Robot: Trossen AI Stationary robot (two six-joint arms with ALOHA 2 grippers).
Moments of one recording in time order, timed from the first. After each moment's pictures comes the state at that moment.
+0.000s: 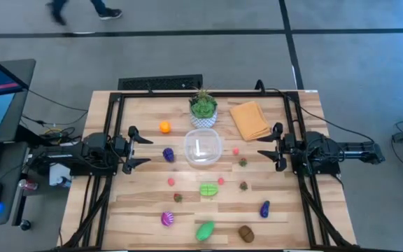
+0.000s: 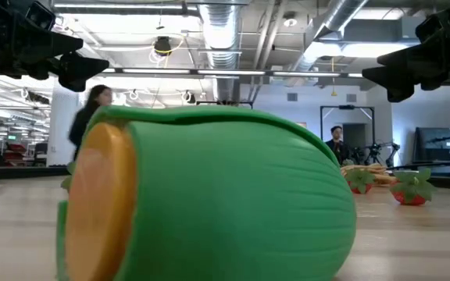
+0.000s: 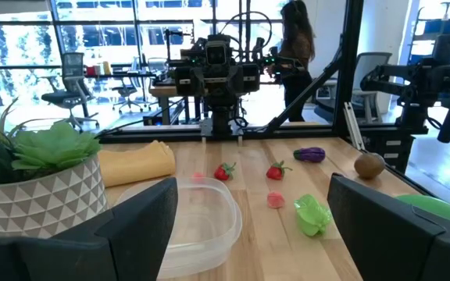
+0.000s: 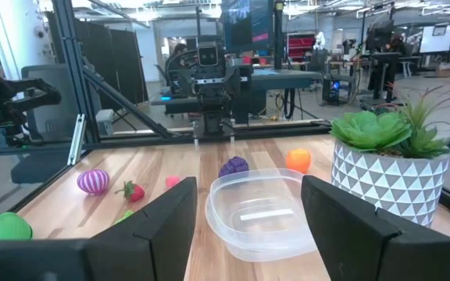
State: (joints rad) left arm 0.06 0.00 0.01 0.05 0.12 0.00; right arm 0.00 0.00 0.00 0.01 0.02 0.00
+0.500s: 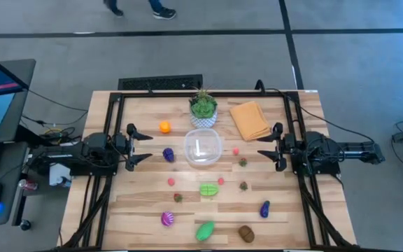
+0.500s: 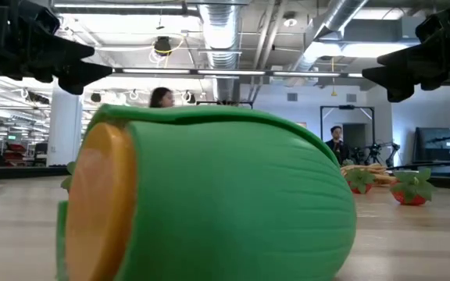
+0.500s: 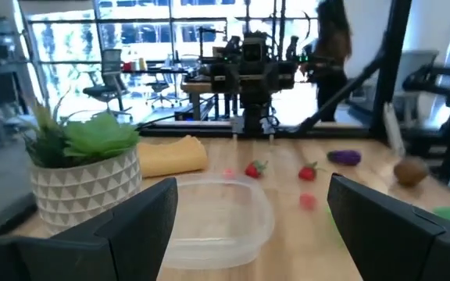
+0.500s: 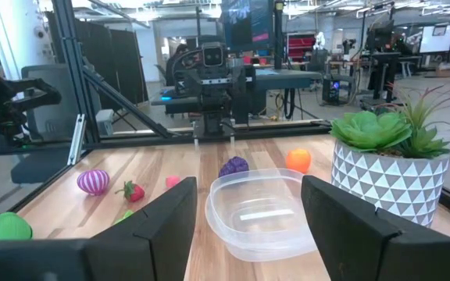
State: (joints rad) left arm 0.06 0.00 0.01 0.05 0.00 -0.02; right arm 0.00 0.00 0.00 0.01 0.02 0.00
